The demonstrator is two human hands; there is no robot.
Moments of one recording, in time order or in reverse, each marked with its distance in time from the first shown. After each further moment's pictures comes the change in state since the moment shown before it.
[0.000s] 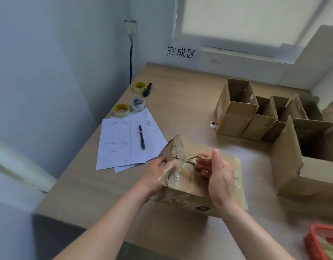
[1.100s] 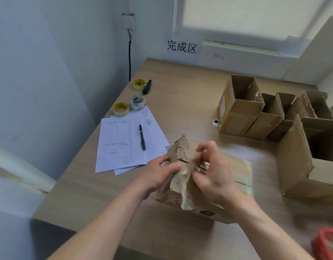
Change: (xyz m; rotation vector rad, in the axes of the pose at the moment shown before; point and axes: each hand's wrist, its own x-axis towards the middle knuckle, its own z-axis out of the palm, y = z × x) left_hand 0.024 0.004 -0.011 -0.060 -0.073 -0.046; right_hand 0.026 -0.007 0.002 -0.609 -0.342 -0.447
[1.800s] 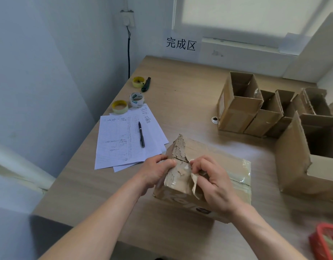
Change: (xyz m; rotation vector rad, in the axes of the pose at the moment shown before) left_hand 0.008 -0.010 -0.003 0.045 0.039 -0.014; right_hand -0.024 0.011 0.000 0.086 -0.077 -0.016
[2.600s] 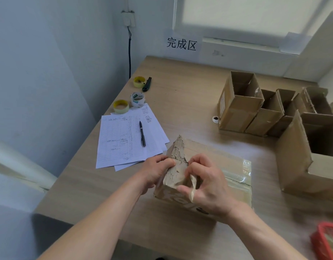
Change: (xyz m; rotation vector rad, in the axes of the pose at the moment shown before) left_hand -0.004 0.001 0.002 -0.065 -0.017 -0.039; right_hand -0.003 0.001 0.008 -0.211 -0.087 -0.068
